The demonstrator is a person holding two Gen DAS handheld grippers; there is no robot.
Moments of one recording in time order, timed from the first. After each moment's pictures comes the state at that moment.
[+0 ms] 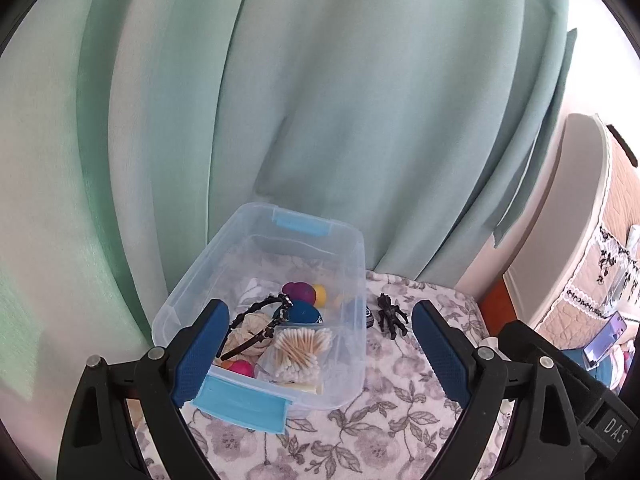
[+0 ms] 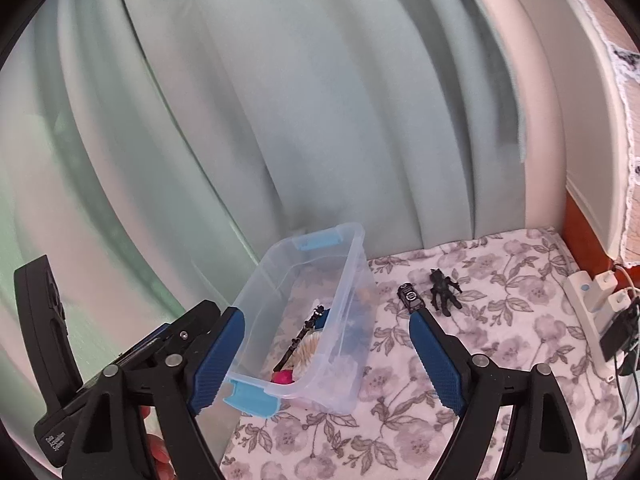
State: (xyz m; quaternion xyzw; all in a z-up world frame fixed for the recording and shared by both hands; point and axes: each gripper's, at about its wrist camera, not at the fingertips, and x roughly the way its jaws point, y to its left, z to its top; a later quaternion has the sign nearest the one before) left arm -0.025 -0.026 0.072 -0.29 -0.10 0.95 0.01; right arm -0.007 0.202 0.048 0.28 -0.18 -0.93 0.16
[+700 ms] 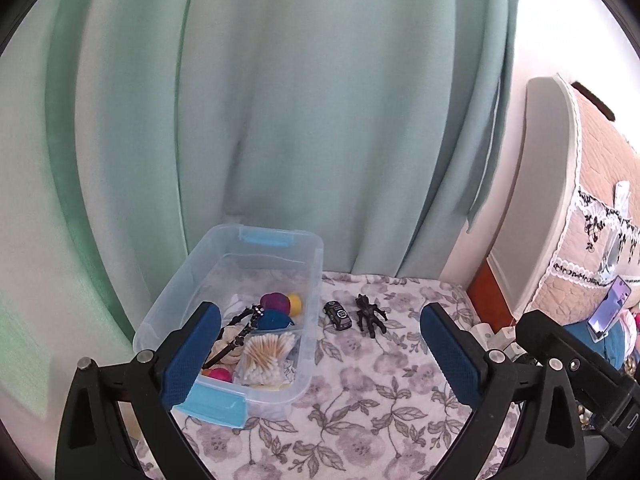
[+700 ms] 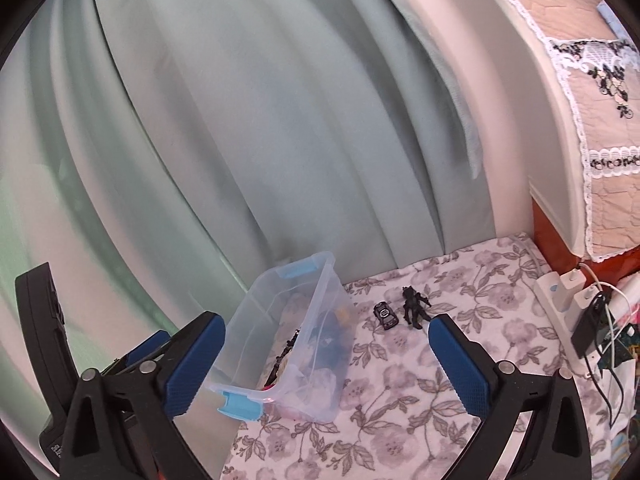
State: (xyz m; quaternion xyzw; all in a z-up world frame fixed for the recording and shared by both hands) left arm -0.012 0.042 0.091 -0.27 -0.04 0.96 0.02; right arm 0.018 0.266 0.054 0.24 -0.22 -0.93 0.14
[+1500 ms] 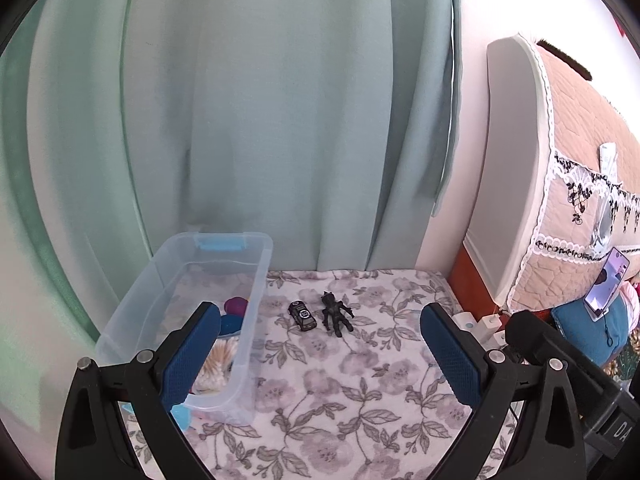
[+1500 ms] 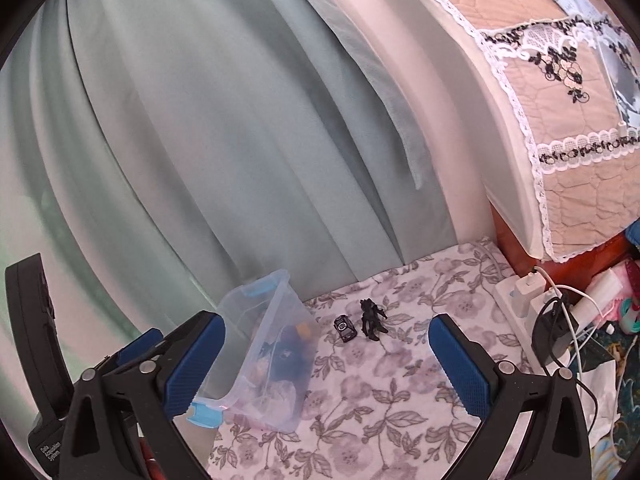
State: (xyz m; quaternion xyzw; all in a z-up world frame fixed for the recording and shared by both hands) left arm -0.029 0.114 0.082 -0.28 0.00 0.96 0.04; right arm 0.016 0.332 0.033 0.24 -0.24 -0.93 0.11
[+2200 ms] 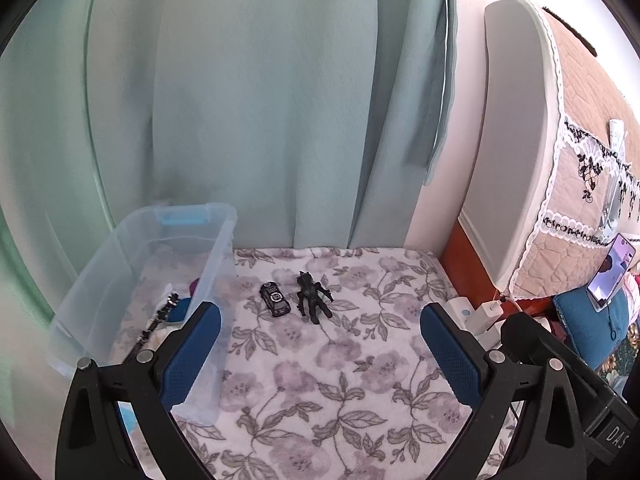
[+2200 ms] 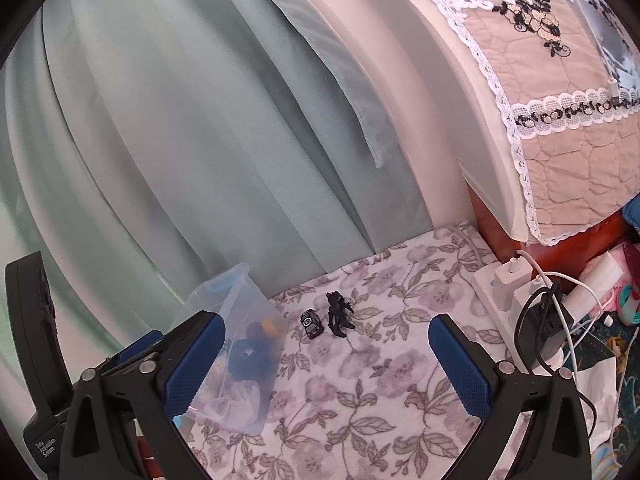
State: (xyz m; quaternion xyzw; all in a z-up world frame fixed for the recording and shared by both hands) left arm -0.071 0.143 0.039 -0.32 0.00 0.95 0.06; right arm -0.013 0.360 -0.012 0.25 -0.25 -0.93 0.08
